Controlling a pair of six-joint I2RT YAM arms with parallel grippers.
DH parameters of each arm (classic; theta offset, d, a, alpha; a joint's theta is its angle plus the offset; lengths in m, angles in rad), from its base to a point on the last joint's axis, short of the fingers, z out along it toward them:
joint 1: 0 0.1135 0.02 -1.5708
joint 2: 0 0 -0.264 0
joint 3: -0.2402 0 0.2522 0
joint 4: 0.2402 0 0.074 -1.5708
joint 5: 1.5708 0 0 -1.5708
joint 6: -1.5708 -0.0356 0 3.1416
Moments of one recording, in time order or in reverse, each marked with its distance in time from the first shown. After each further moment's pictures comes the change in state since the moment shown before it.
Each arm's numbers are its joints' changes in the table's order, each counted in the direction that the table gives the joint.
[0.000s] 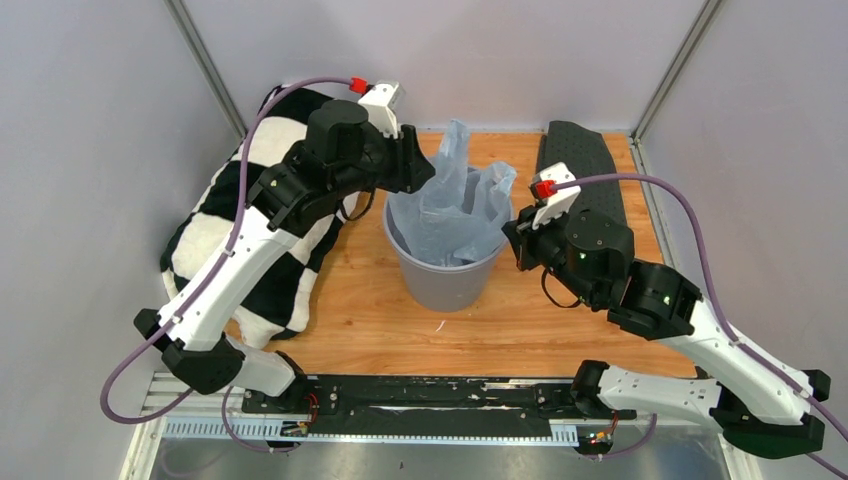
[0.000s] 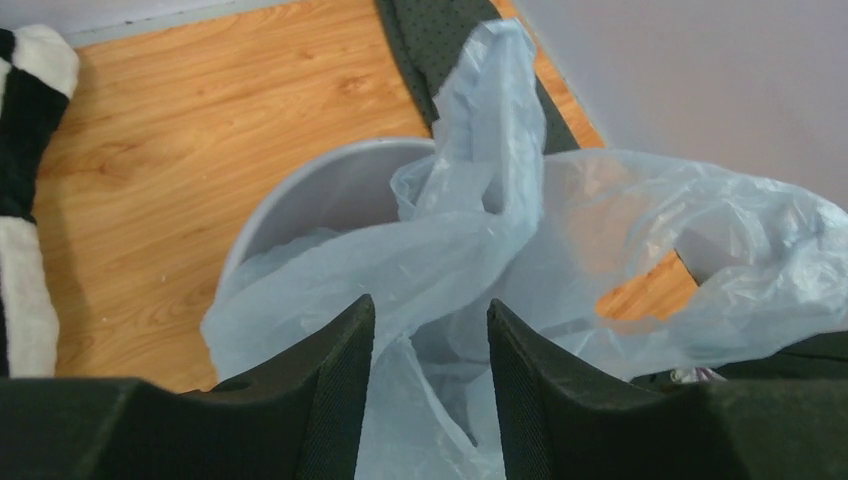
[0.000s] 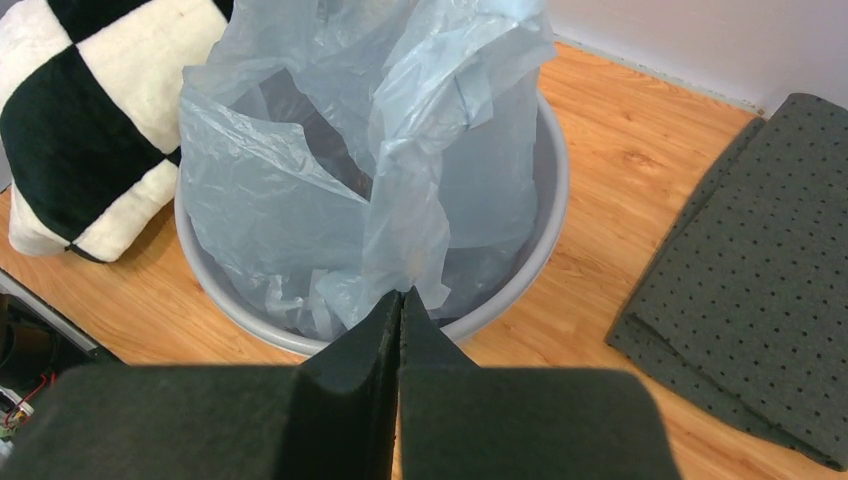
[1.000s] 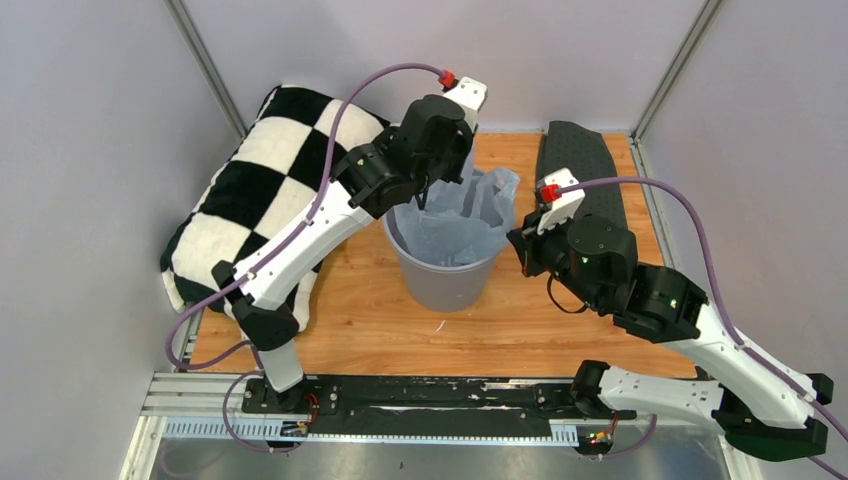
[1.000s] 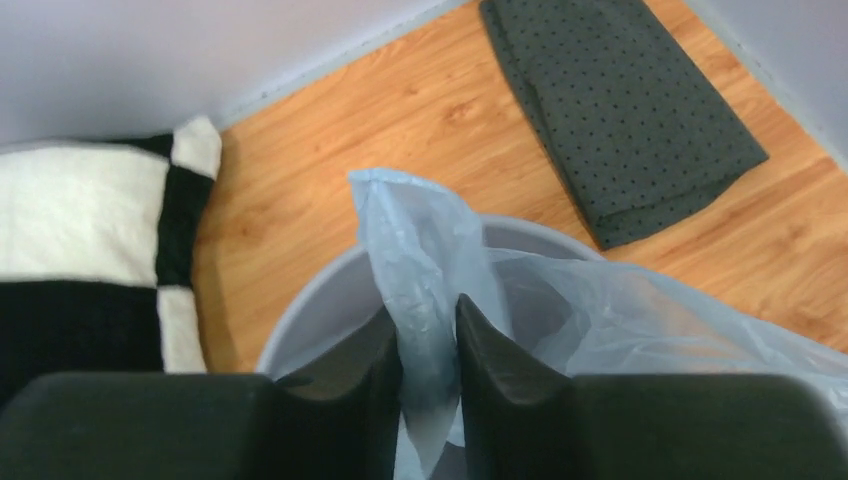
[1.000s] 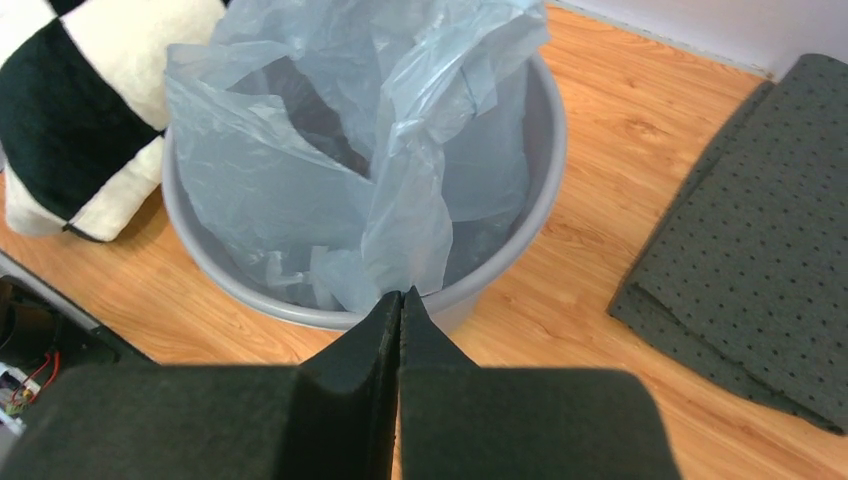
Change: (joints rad) left arm -0.209 0.364 -0.377 0.096 -0.391 -0.255; right arm 0.000 -0.021 0.007 0.062 -0.016 -0.036
